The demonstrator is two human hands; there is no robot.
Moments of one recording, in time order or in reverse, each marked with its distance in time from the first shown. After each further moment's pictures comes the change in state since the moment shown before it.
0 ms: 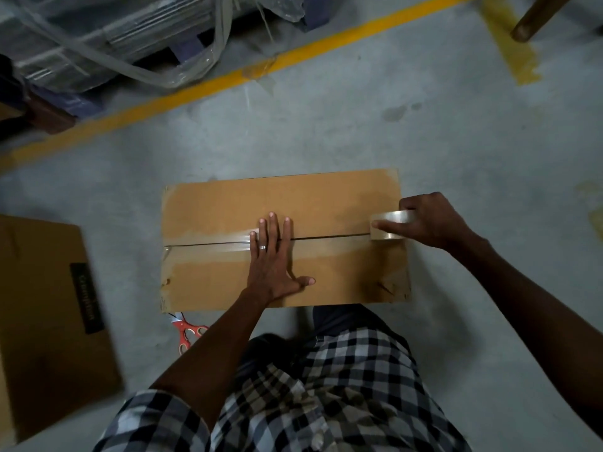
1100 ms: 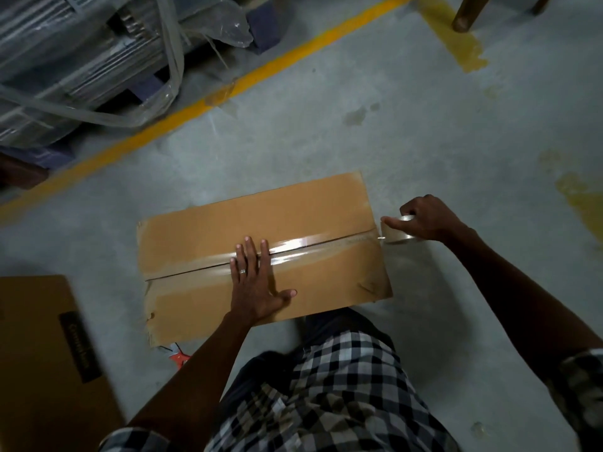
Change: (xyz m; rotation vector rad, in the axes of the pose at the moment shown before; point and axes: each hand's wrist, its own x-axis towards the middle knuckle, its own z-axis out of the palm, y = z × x) left_hand 0.003 -0.004 0.013 -0.008 -0.041 0.025; right_hand -0.019 0.104 0.023 -0.063 0.023 0.121
